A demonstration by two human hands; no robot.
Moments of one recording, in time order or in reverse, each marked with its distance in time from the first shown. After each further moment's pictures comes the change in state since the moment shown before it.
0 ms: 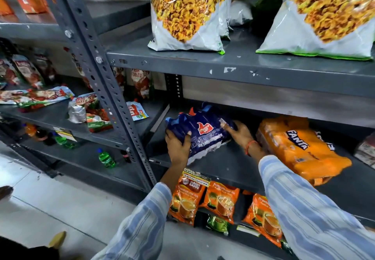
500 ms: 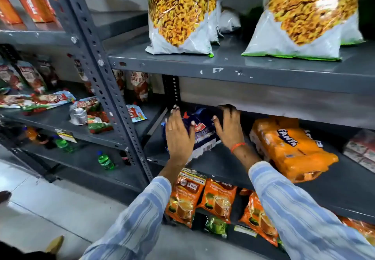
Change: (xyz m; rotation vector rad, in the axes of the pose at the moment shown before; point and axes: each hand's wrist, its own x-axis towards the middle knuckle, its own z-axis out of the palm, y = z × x) left_hand -0.016 0.037 0.000 0.522 0.134 0.574; right_hand -0.036 -0.046 0.007 -0.508 0.370 -0.523
